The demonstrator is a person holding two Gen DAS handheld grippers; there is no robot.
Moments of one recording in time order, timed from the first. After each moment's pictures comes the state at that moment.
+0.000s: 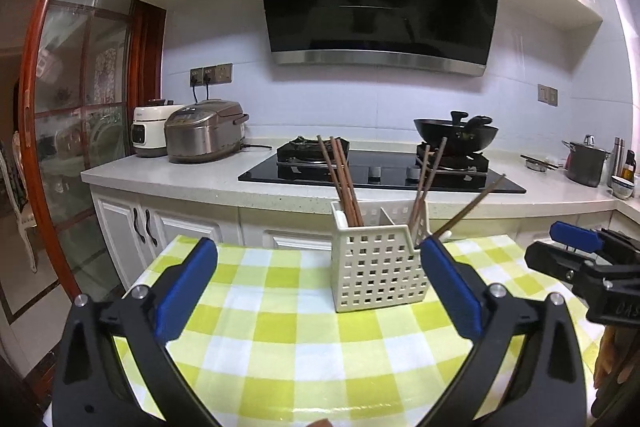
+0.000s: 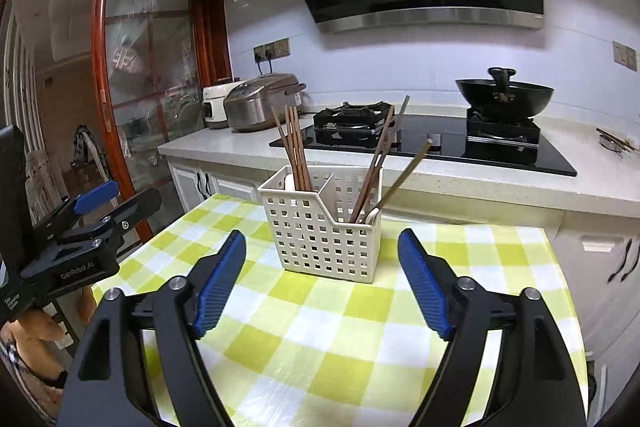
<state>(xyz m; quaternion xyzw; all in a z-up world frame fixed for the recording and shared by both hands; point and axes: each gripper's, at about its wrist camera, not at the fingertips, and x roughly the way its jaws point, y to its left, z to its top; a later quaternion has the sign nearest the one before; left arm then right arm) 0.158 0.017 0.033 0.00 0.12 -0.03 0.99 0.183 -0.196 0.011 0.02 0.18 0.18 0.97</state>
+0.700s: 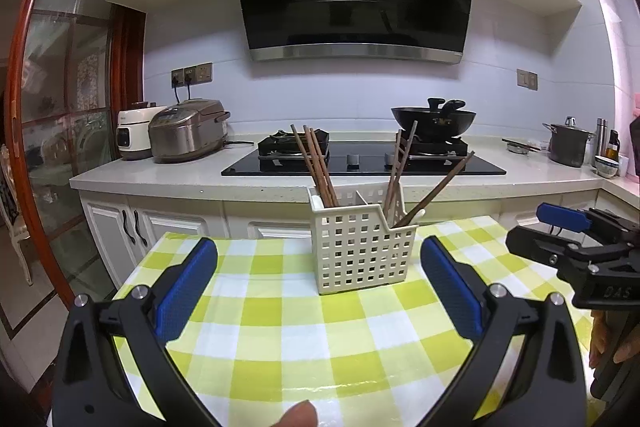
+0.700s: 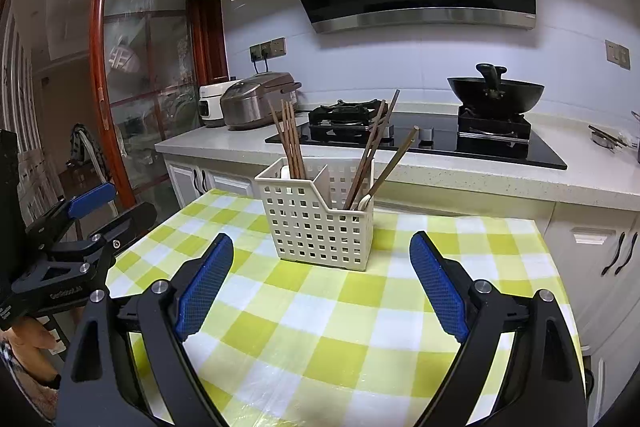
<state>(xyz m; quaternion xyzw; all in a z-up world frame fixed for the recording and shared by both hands) 0.143 0.002 0.028 0.02 0.13 -0.06 0.99 0.176 -0.205 0.006 0.02 0.18 0.17 0.97</state>
